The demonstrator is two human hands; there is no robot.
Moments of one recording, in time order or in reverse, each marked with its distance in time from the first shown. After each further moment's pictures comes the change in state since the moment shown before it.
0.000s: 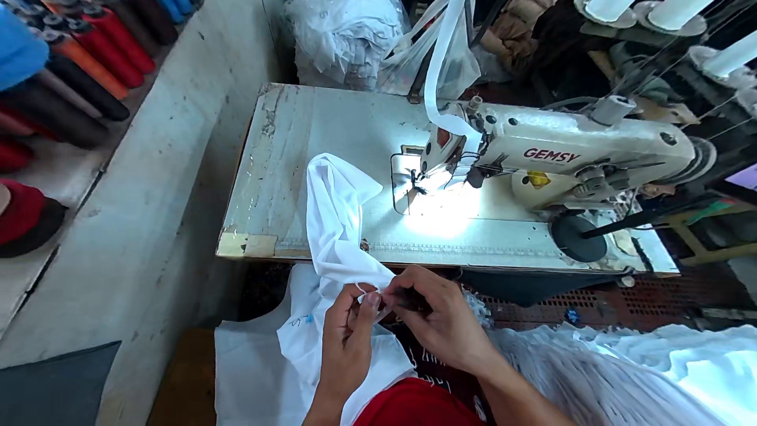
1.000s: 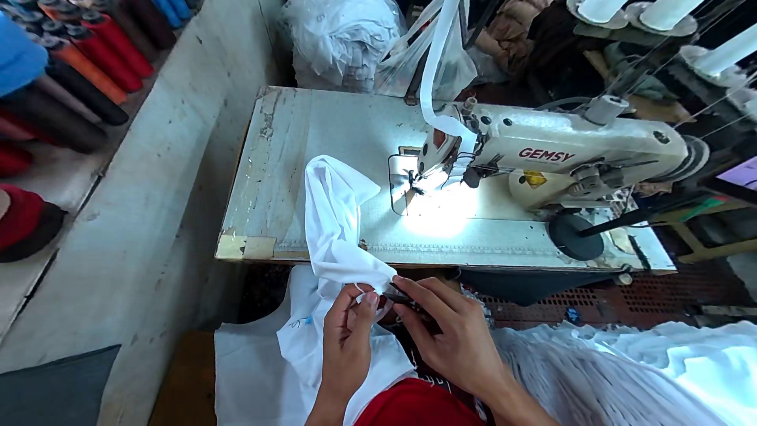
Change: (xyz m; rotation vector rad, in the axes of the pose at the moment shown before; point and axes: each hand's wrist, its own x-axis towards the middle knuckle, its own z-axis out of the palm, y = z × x) left_hand -0.002 -0.003 0.004 -0.095 0.034 -0.035; right_hand -0.026 -0.003 0.001 -0.434 0.156 -0.064
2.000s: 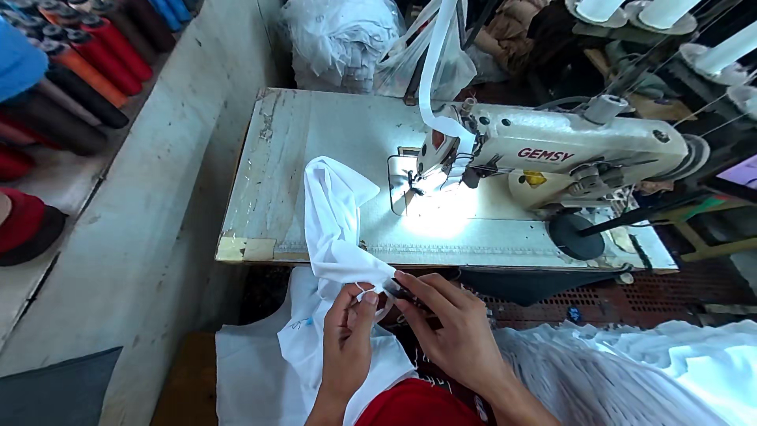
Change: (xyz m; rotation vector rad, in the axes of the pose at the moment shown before) left_hand 0.003 0.001 0.001 0.024 -0.009 0.007; right_hand 0.004 0.003 -0.002 -0.011 0.017 0.012
